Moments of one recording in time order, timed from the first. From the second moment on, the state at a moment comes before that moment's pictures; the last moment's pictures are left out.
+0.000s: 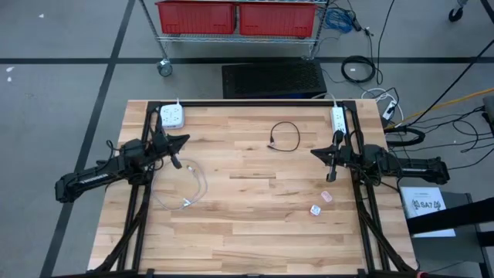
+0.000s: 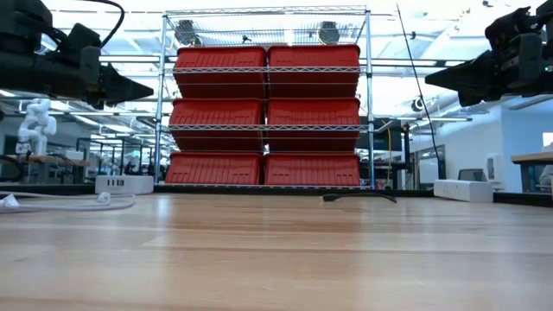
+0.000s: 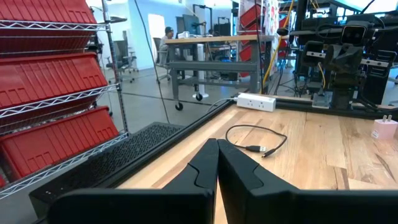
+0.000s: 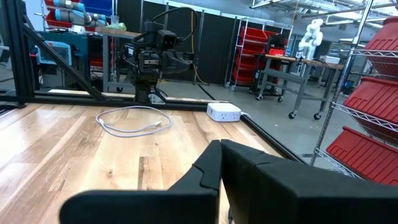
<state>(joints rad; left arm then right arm) 0.34 0.01 0.01 0.04 -0.15 0.06 -0.05 0.01 0.02 0.04 0.18 -0.12</state>
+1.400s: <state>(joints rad) 0.34 0.01 0.01 0.04 -0.15 0.06 -0.43 0.55 0.27 -0.21 0.66 0.41</state>
